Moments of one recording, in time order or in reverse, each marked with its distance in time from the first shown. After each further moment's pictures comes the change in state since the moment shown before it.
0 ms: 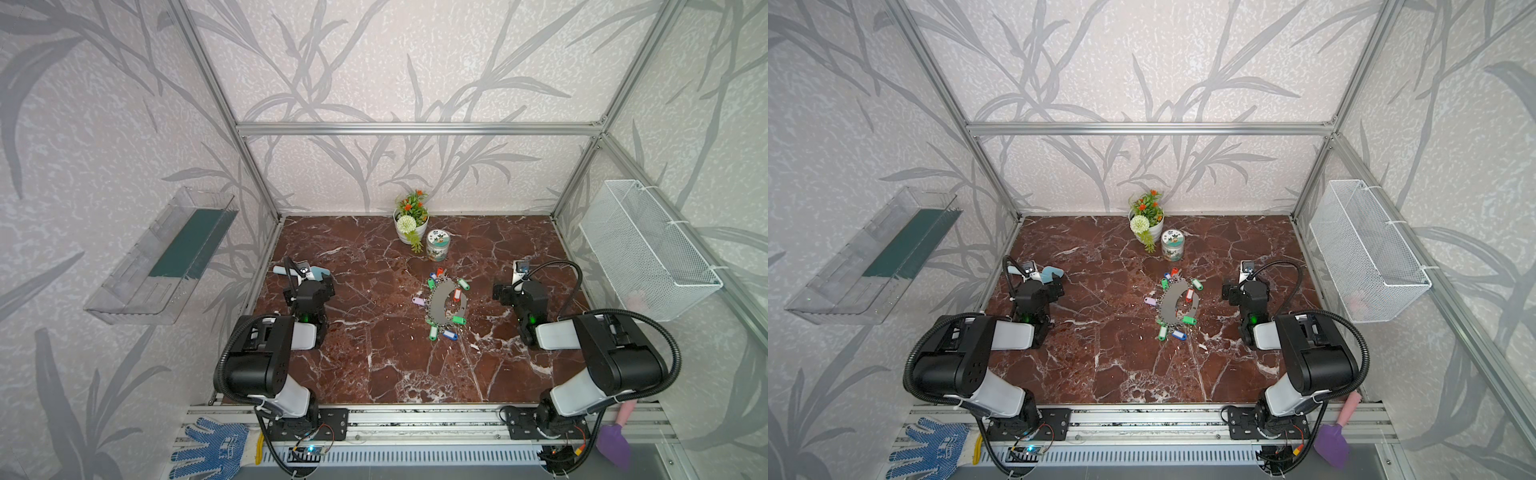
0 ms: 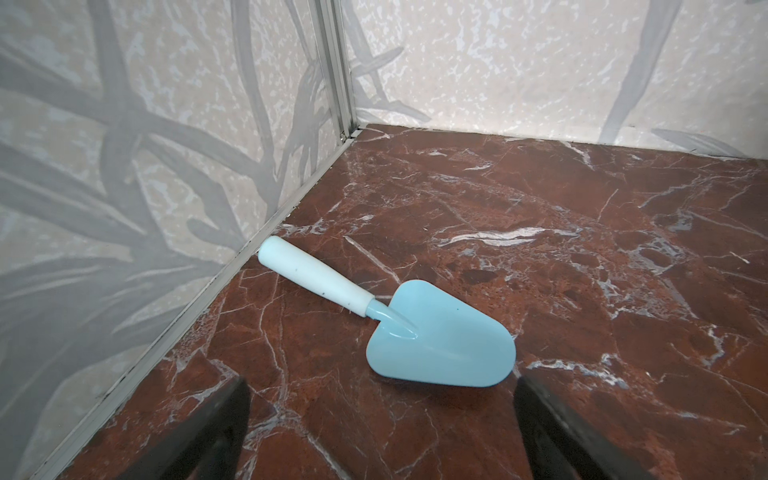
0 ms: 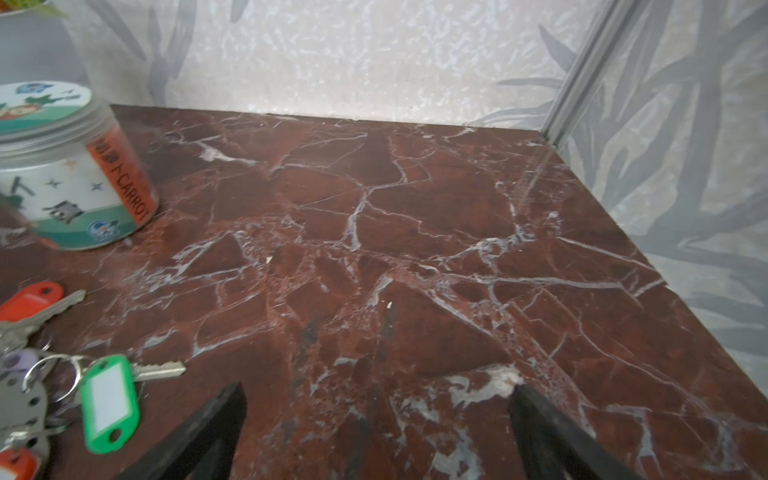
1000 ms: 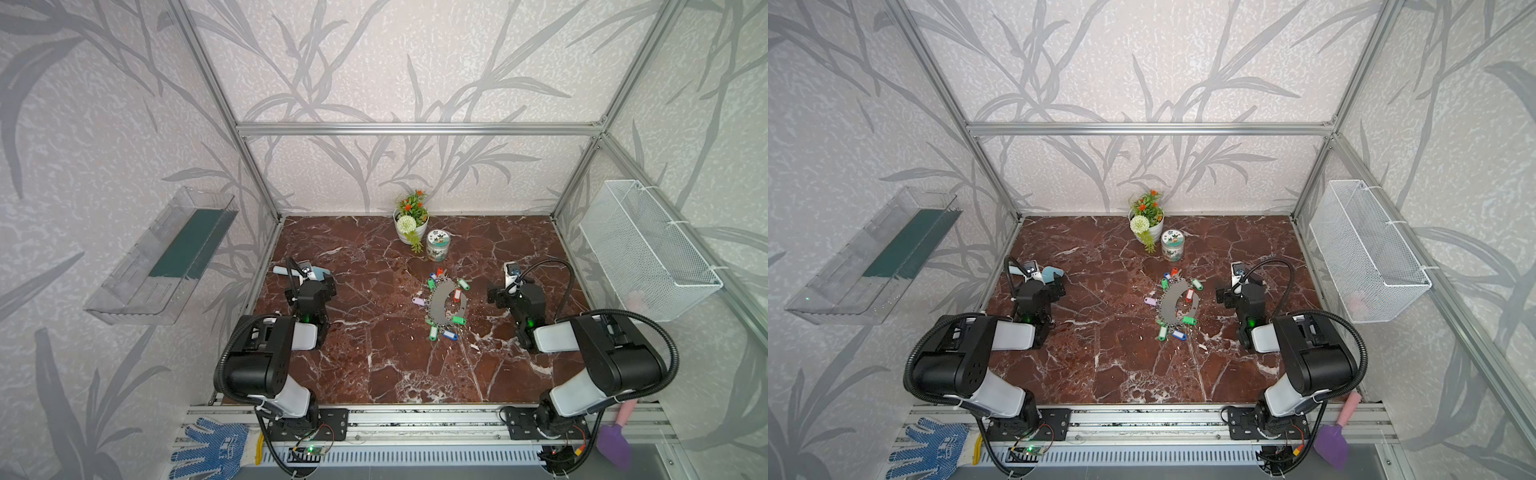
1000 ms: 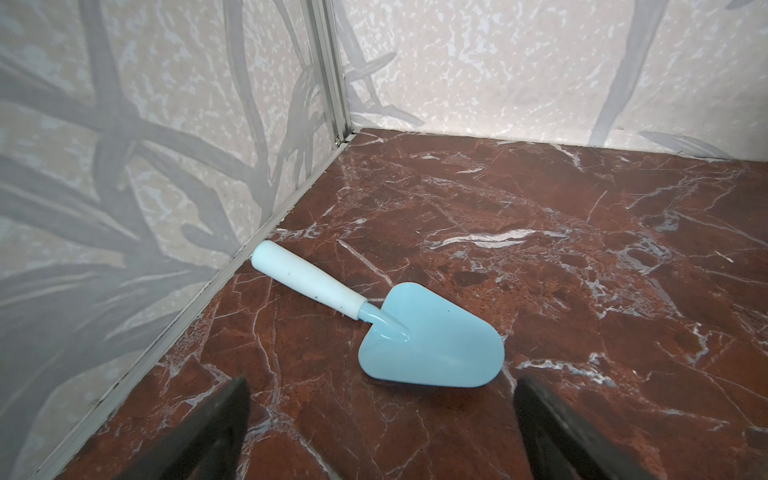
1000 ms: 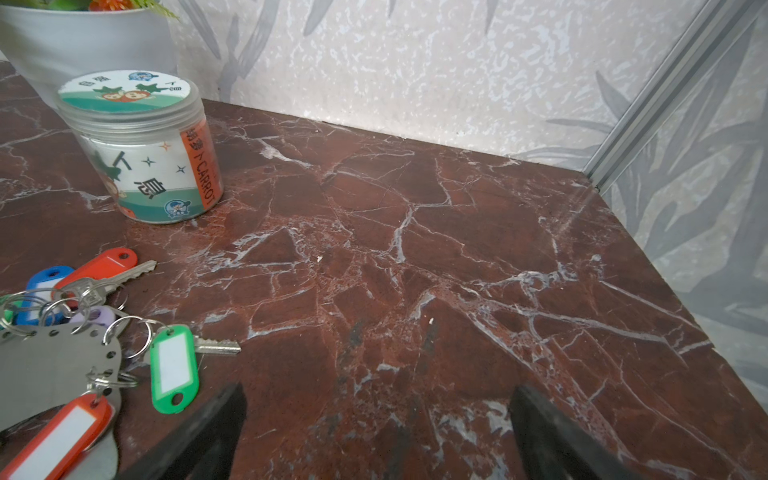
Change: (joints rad) left arm -0.014 0.001 0.000 0.008 0.000 0.005; right arm 0.027 0.002 -0.023 0.055 -0.076 -0.092
